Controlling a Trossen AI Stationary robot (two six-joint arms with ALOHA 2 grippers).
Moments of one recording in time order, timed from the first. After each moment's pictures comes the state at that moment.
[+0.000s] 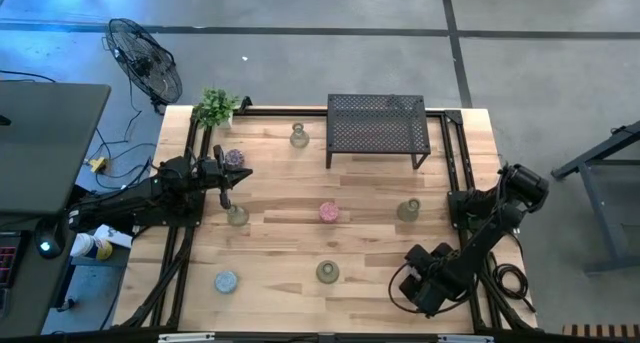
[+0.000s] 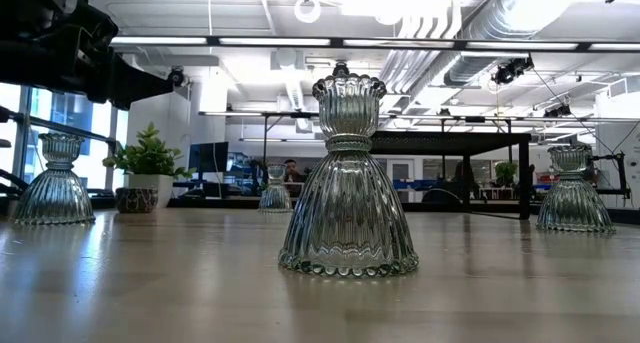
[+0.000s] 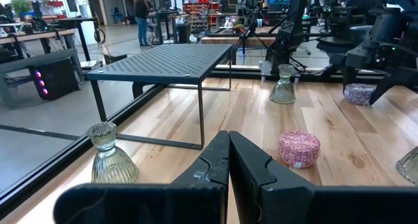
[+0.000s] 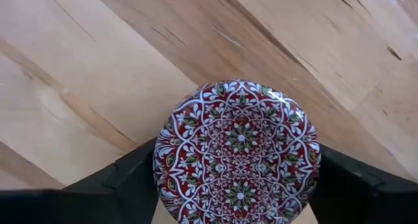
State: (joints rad) left arm 0.27 0.01 0.06 -0.06 0.02 0.05; right arm 0.92 1.70 0.94 -0.84 0.16 1.76
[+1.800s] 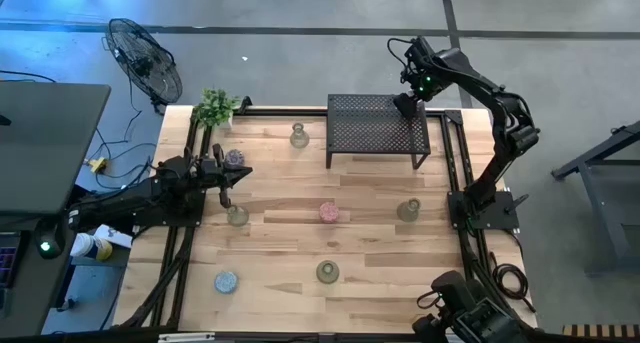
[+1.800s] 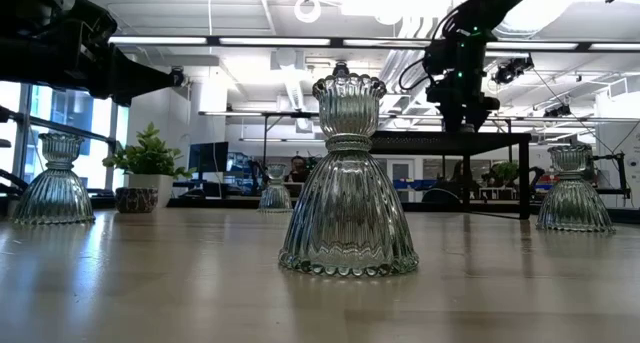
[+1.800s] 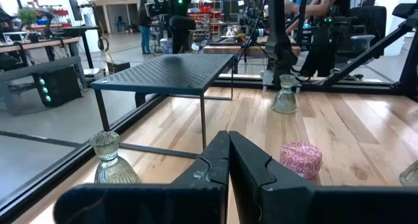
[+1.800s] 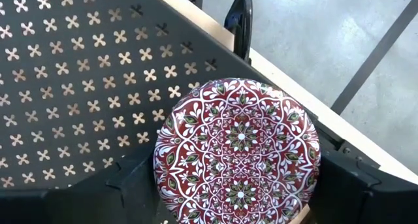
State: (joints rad) left arm 0.27 0.01 0.06 -0.01 0.01 0.04; right arm -1.04 1.70 1.52 -1.12 0.04 -0.08
